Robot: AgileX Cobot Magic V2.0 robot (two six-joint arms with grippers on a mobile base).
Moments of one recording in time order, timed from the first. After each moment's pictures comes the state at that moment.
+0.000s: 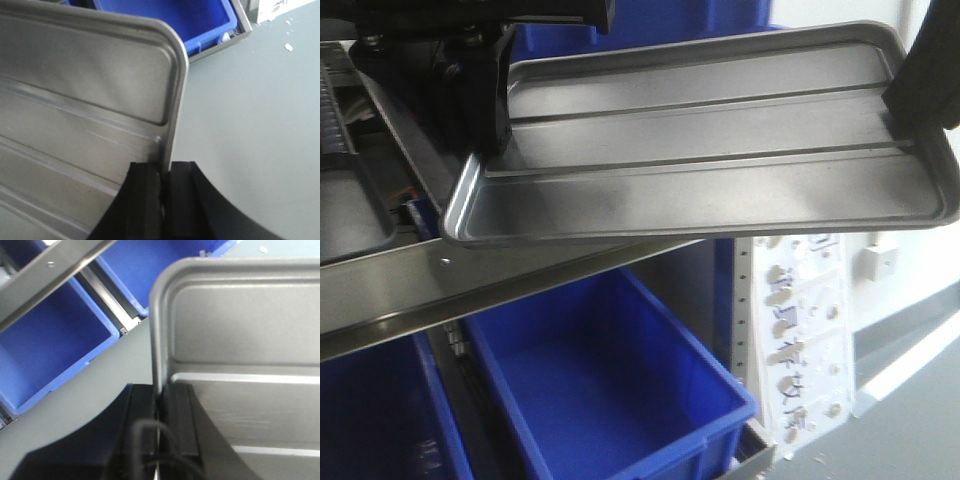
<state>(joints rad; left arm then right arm) -0.89 1.51 -1.27 0.39 1.03 -0.82 0.45 1.12 -0.94 -0.02 0.82 0.42</state>
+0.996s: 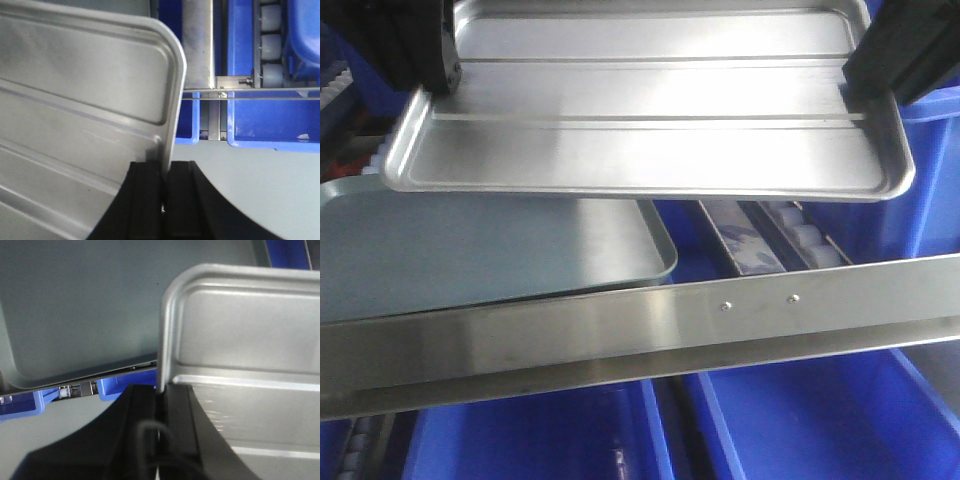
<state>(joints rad) -0.90 1.41 -1.28 0.48 1.10 -0.92 0.46 1.12 -0.94 0.02 0.75 0.42</state>
